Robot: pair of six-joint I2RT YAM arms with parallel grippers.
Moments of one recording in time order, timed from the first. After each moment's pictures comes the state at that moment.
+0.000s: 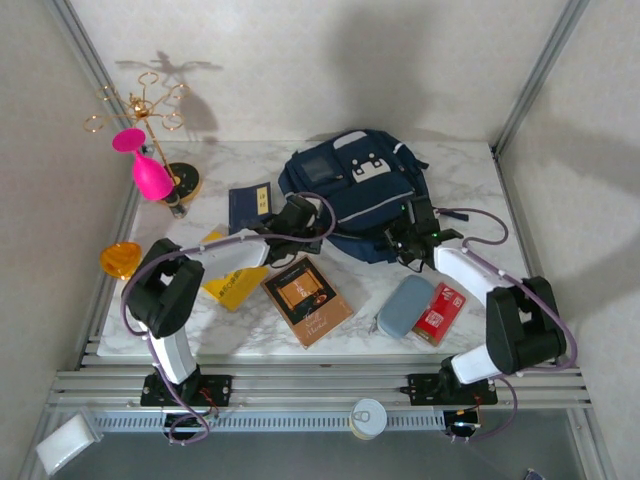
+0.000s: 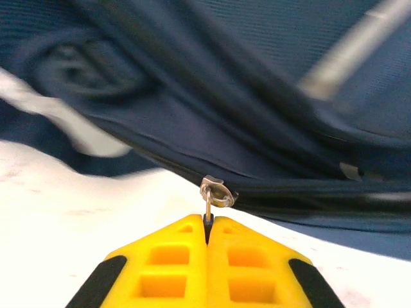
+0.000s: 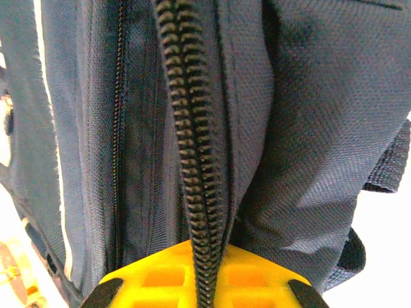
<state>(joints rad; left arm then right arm) -0.61 1.79 1.14 -0.16 -0.04 -0.41 0.34 1.44 0.86 -0.29 -0.04 1.27</state>
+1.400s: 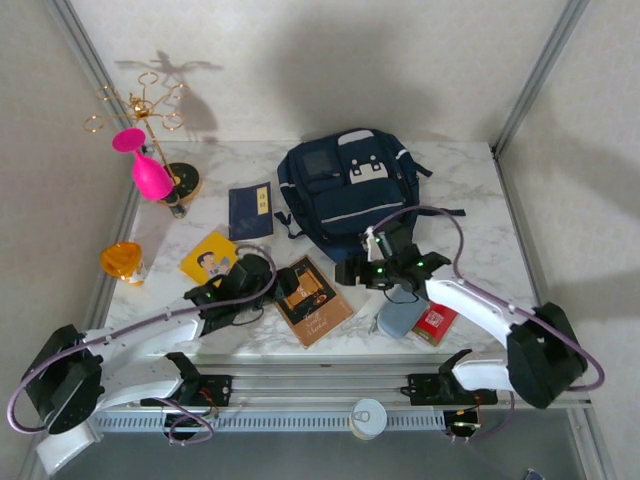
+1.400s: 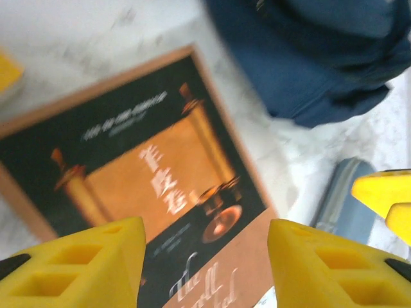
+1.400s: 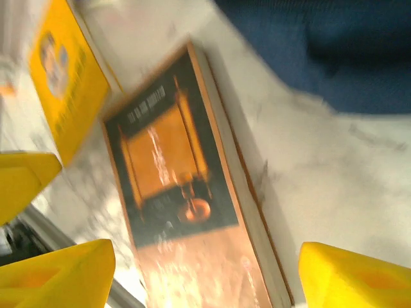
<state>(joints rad) -0.77 1.10 0.51 -0.13 -0.05 -1.05 0.64 1.32 0.76 -0.38 -0.38 0.58</state>
